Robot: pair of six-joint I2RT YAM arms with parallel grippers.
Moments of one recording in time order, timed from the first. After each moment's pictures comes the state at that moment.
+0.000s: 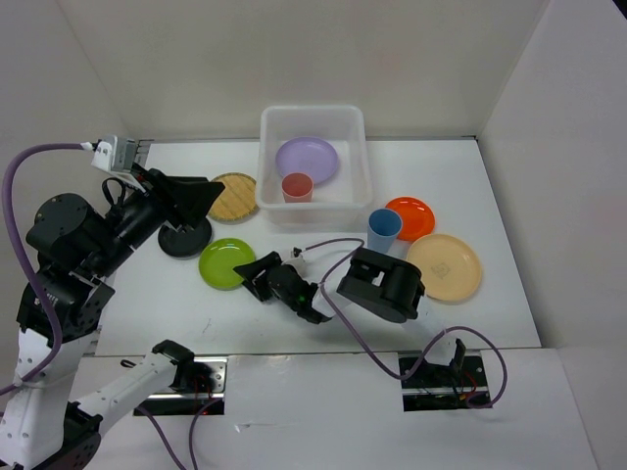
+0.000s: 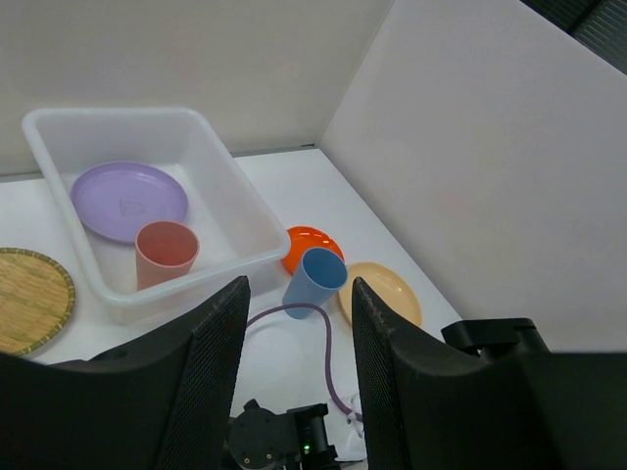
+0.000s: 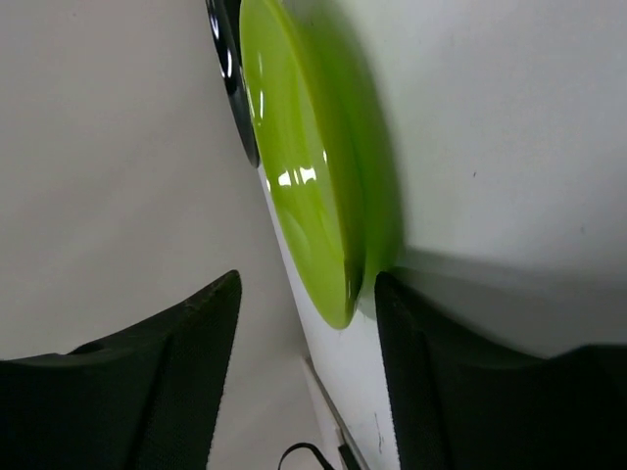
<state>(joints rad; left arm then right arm) -0.40 0.82 1.47 -0.58 0.18 -0.43 1.12 2.18 0.97 0.87 0.33 1.70</state>
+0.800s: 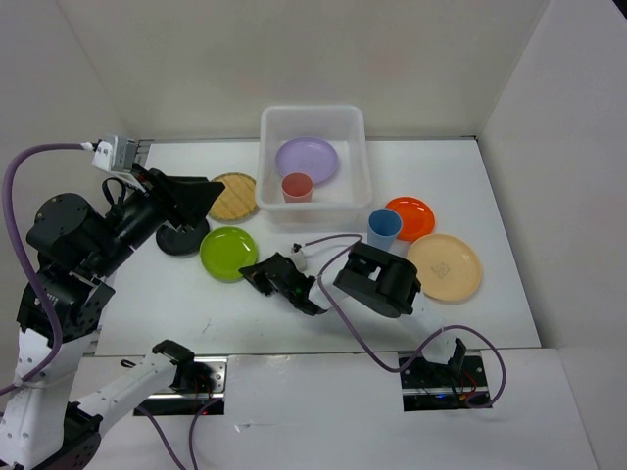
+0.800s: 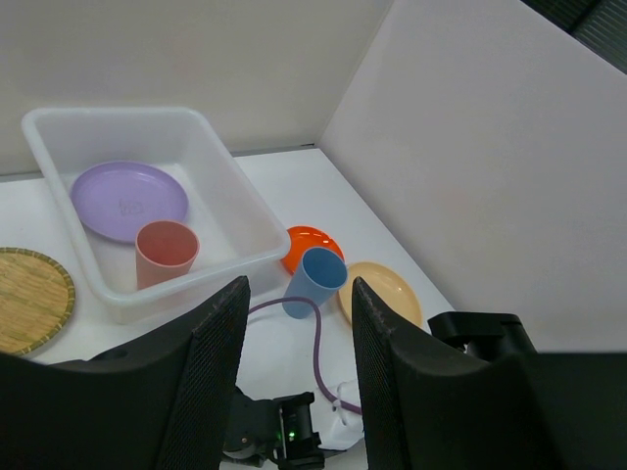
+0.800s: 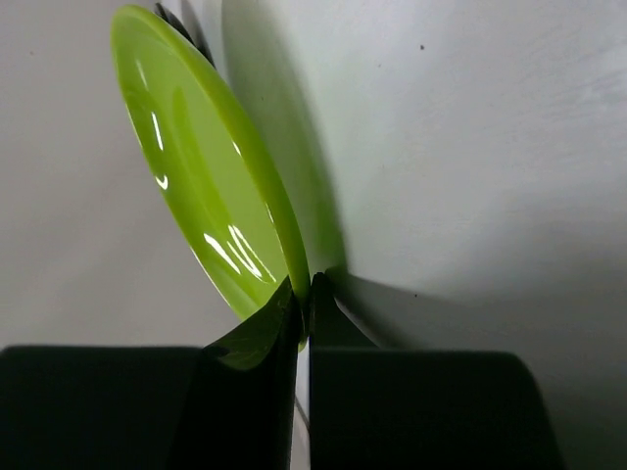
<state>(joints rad) -0.40 0.82 1.47 -0.58 0.19 -0.43 1.08 2.23 1.06 0.76 0.30 1.71</state>
